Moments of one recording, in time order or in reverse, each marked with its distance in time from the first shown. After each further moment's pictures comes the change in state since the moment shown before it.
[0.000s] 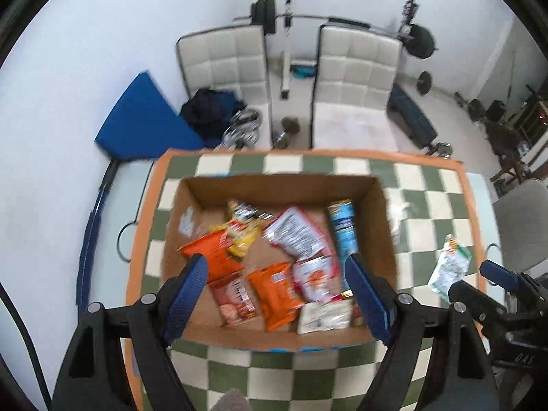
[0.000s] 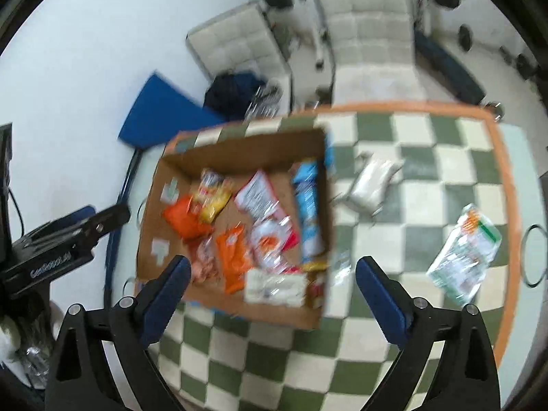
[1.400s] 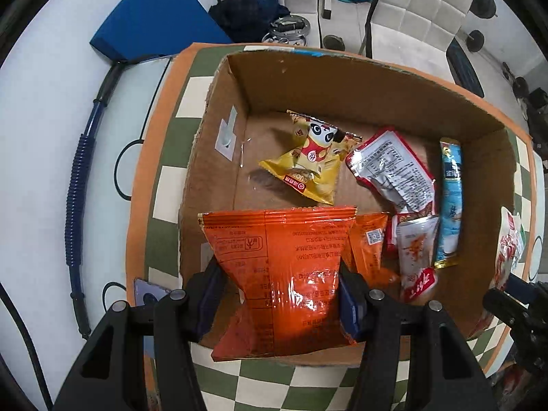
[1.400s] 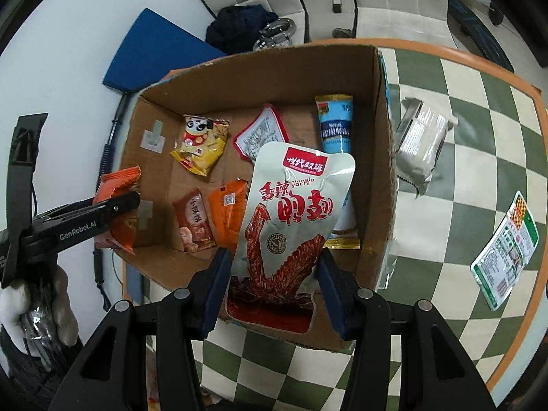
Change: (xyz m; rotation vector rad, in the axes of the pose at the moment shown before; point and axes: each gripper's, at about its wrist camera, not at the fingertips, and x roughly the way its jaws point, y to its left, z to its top) left arm 0.146 0.105 -0.037 -0.104 0.382 0.086; right arm 0.131 0.030 -0.006 -0.033 0.349 0.028
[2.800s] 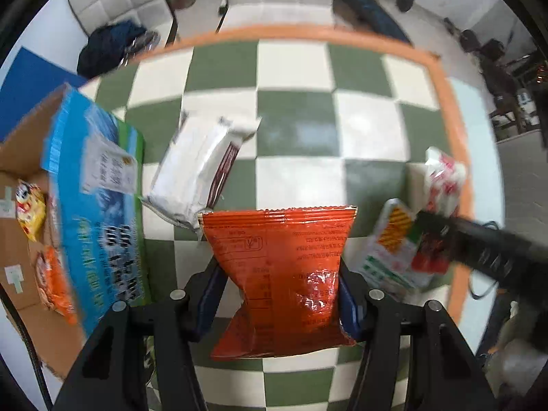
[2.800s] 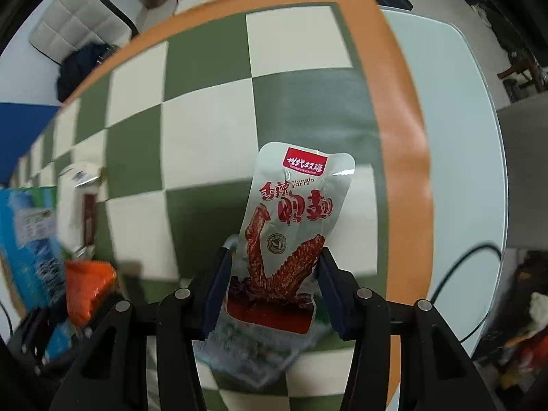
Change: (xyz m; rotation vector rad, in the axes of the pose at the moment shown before) left arm 0.029 -0.364 -0.005 0.178 -0.014 -0.117; right arm -0.033 -0.369 0.067 0.288 0.027 -0.200
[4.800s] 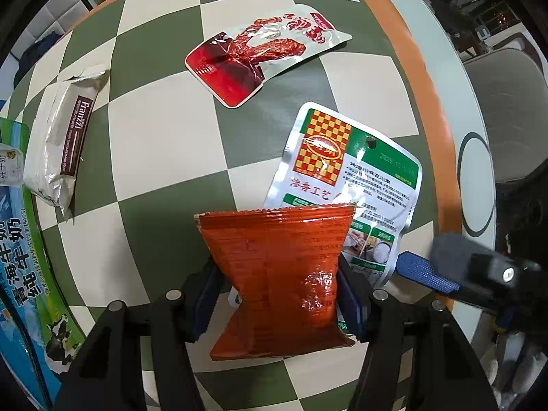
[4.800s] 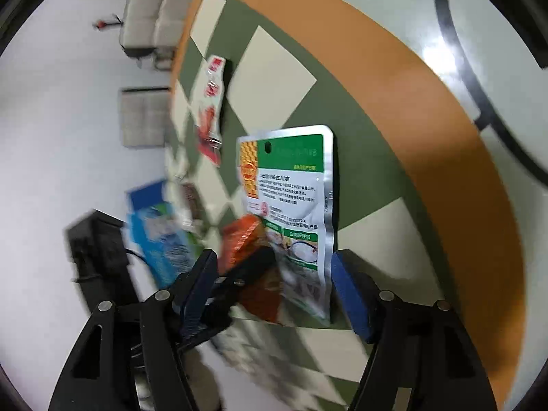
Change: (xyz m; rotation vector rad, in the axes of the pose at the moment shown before) left arm 0.060 -0.131 -0.044 0.200 0.159 -0.116; right arm 0.035 -0.159 -0.164 0.473 -0.007 0.855
